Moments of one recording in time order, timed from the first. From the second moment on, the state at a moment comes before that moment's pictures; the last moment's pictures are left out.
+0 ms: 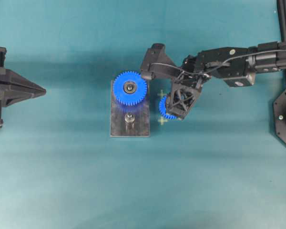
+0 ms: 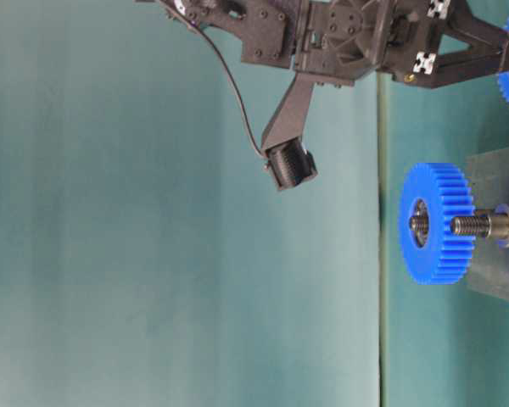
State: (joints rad) left arm 0.05 -0.93 1.15 0.01 0.14 -0.03; right arm -0.19 0.16 0.55 0.11 0.70 0.07
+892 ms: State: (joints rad) left arm 0.05 -0.95 1.15 0.01 0.15 -0.04; right arm -0.11 0.18 0.15 0.19 0.97 0.07
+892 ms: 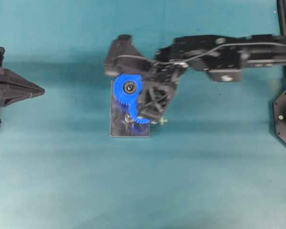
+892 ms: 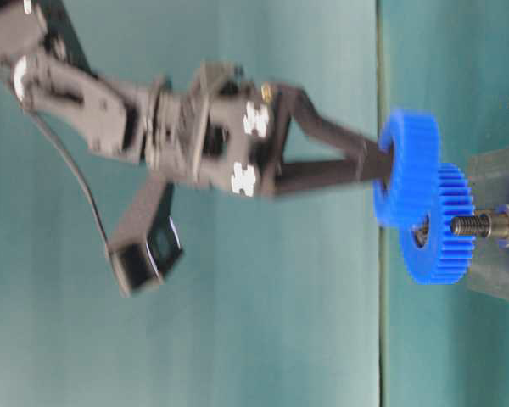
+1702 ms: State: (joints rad) left arm 0.05 -0.96 1.15 0.01 0.15 -0.04; right arm -0.09 0.31 0.04 0.18 0.99 0.05
